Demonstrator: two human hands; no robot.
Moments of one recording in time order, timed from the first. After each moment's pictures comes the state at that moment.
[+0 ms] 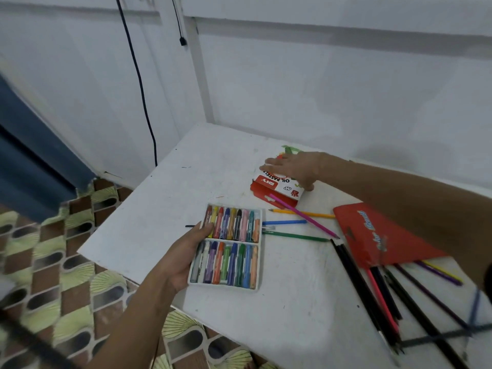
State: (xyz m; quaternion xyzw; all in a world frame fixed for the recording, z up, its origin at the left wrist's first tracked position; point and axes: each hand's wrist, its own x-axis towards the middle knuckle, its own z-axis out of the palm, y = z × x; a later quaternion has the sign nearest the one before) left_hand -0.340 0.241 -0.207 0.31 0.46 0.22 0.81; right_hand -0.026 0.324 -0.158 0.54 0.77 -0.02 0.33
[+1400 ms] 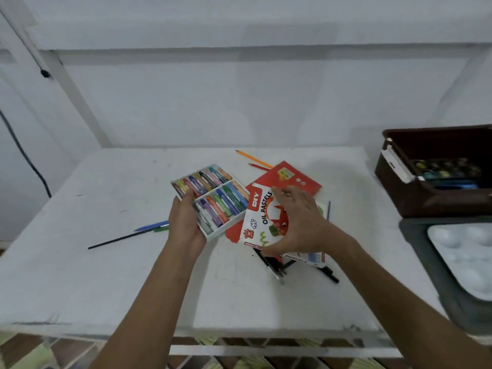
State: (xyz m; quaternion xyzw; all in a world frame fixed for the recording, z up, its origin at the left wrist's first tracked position) left_hand -0.157 0.156 -0.163 0.29 0.43 0.35 0.78; right_hand -0.005 -0.008 -0.142 0.82 0.52 -0.19 -0.14
